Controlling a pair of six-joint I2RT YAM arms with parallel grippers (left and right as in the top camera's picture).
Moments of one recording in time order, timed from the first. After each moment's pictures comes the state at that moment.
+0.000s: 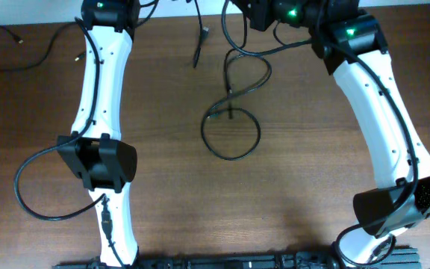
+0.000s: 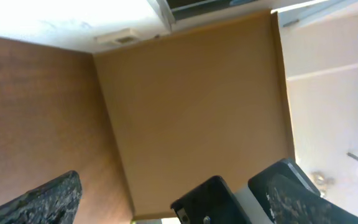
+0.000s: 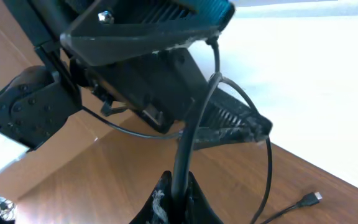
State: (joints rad) left arm -0.15 2.29 2.50 -0.25 1.17 -1.27; right arm 0.25 1.84 1.98 -0.41 -0.78 0.18
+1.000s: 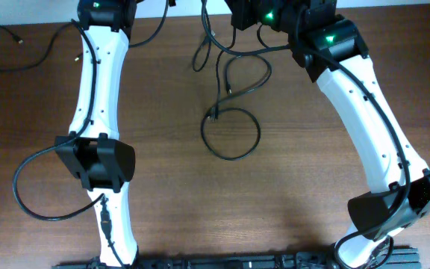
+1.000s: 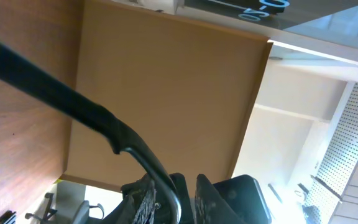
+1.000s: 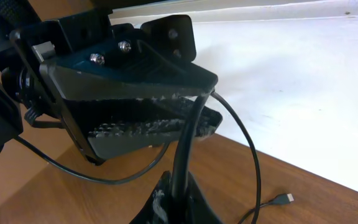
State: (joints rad) left arm -0.13 2.29 2.50 -0.25 1.24 -1.71; right arm 0.34 1.84 1.98 -0.41 -0.47 0.21
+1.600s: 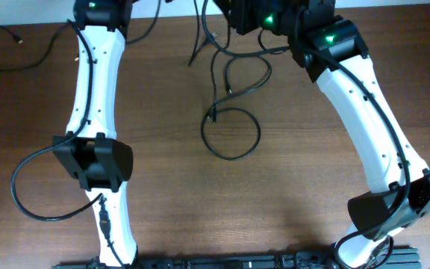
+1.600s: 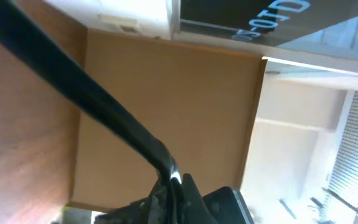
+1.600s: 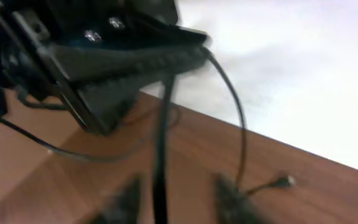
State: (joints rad) left arm -0.11 2.29 2.50 -0.25 1.16 -1.65; right arm 0.34 1.84 1.98 -0.48 -0.46 0.21
